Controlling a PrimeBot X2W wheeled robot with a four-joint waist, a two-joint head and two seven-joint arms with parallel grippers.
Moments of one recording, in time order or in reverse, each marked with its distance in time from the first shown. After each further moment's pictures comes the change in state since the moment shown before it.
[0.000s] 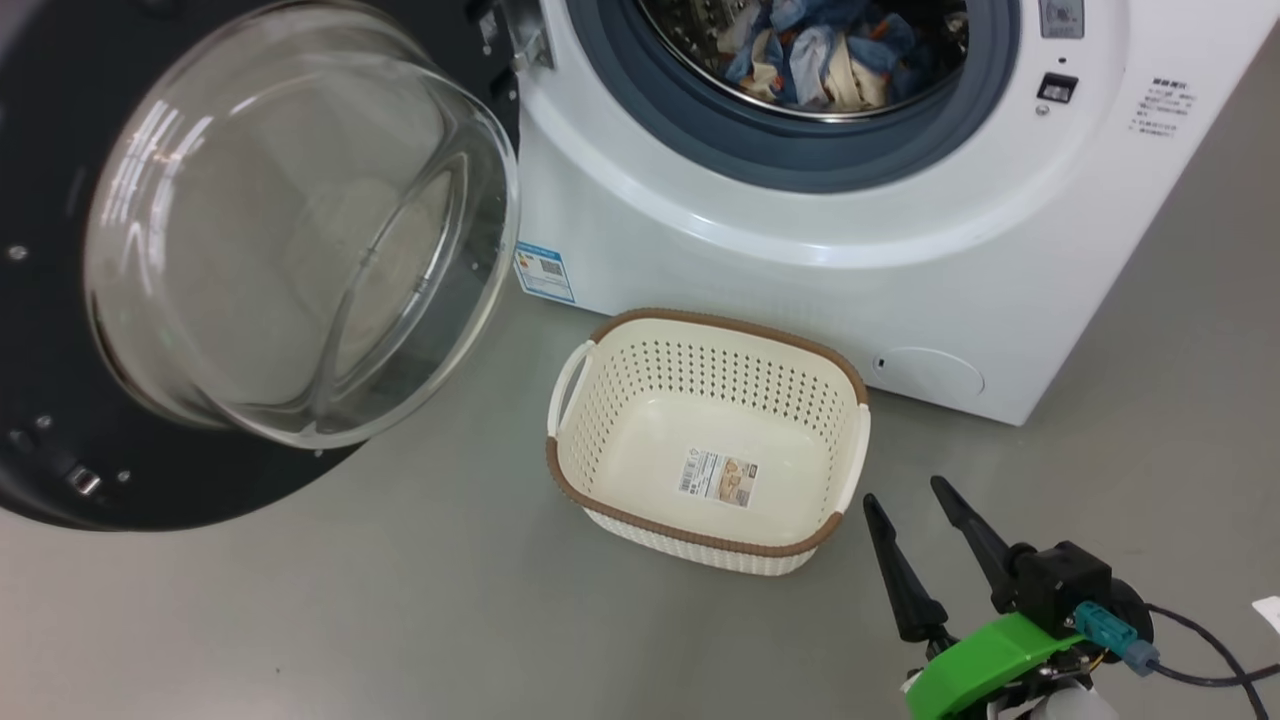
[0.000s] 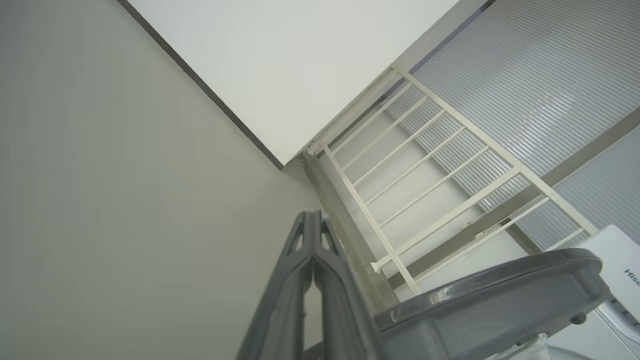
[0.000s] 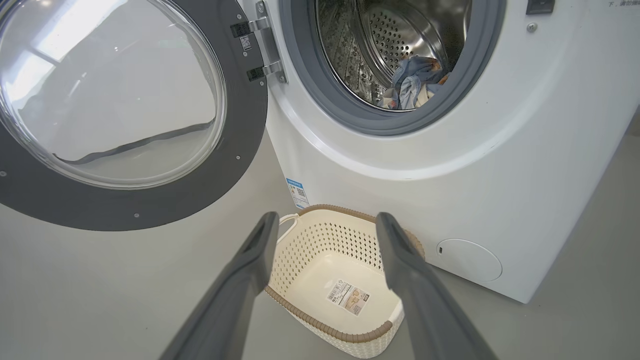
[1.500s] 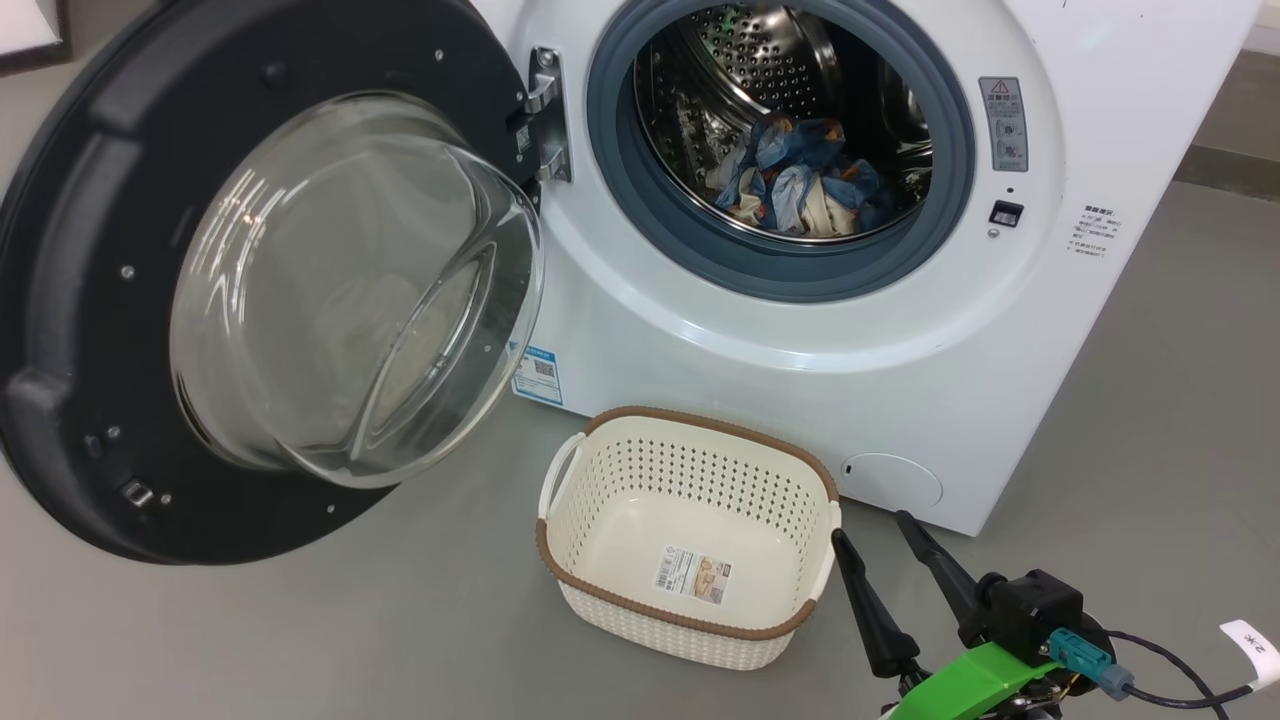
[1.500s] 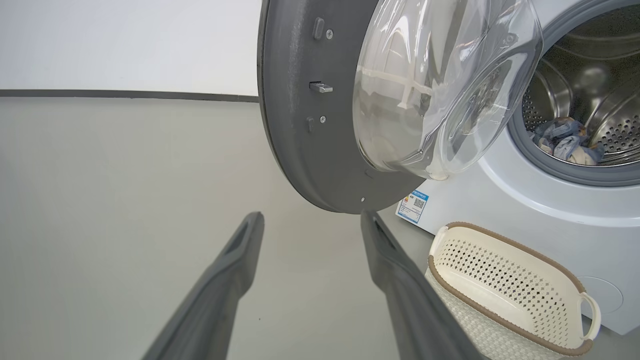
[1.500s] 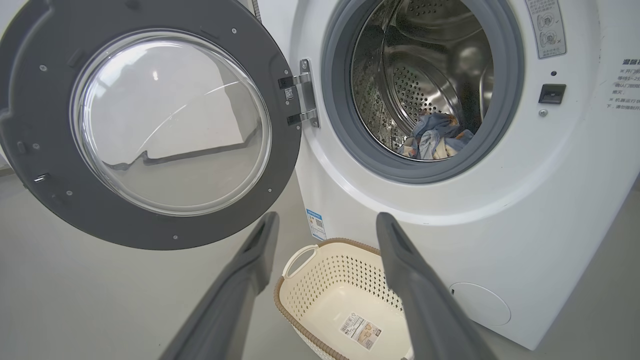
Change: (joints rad) left arm 0.615 -0.285 -0.343 -0.407 0.838 0.153 -0.200; right arm 0.023 0.003 0.067 0.016 0.071 0.000 0.000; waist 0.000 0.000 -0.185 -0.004
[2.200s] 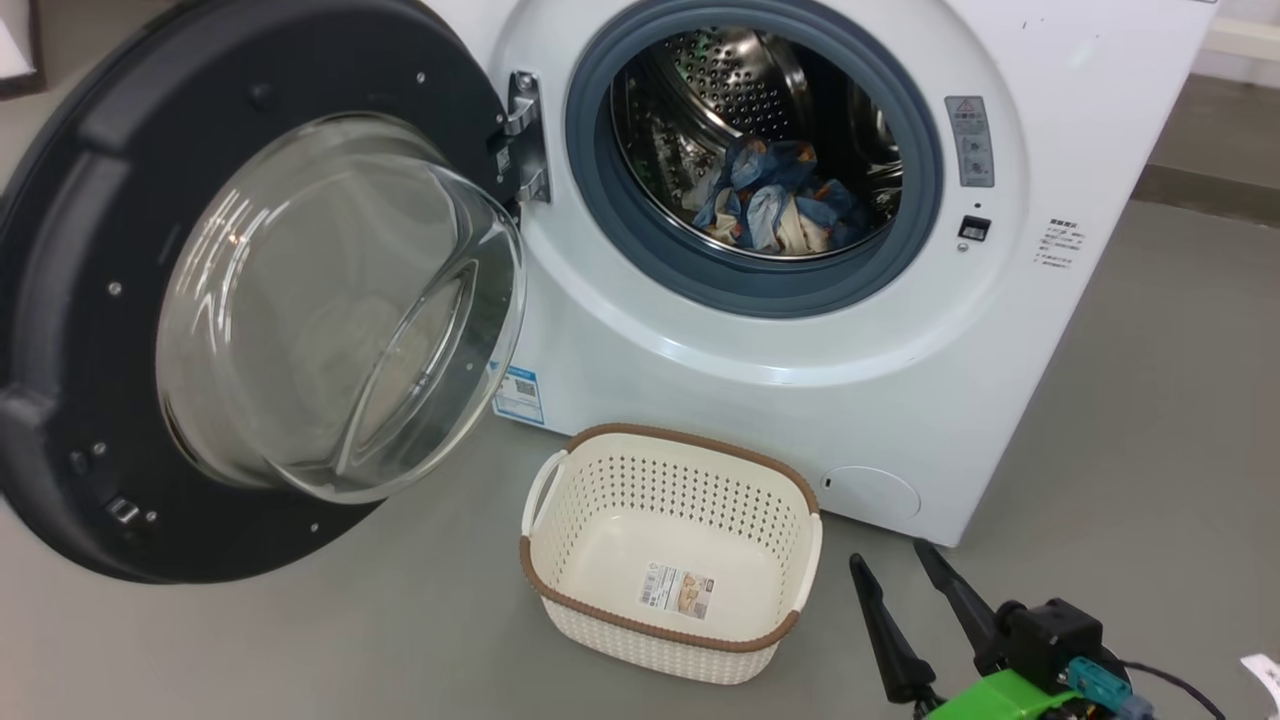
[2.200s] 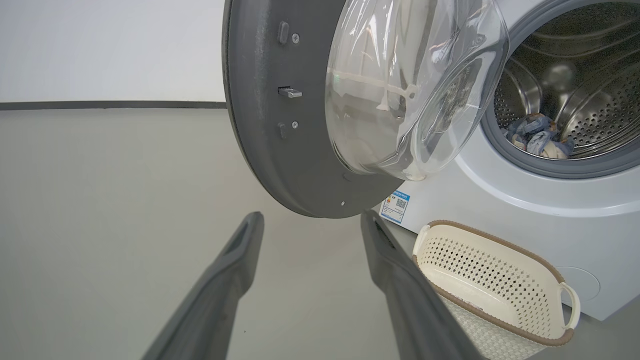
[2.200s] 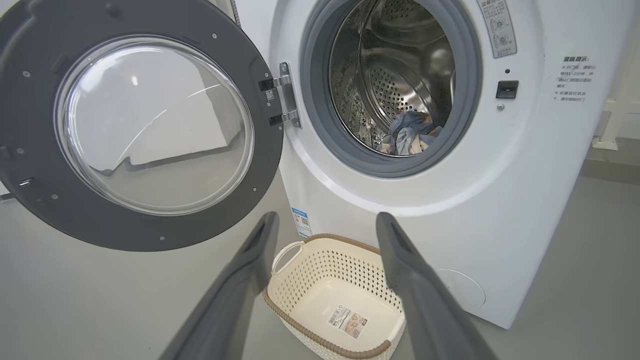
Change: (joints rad) left arm -0.017 0.000 -0.003 0.021 0.044 -0.034 0.000; right arm 0.069 0.001 -0.030 -0.035 0.009 0.000 0.000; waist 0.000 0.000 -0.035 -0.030
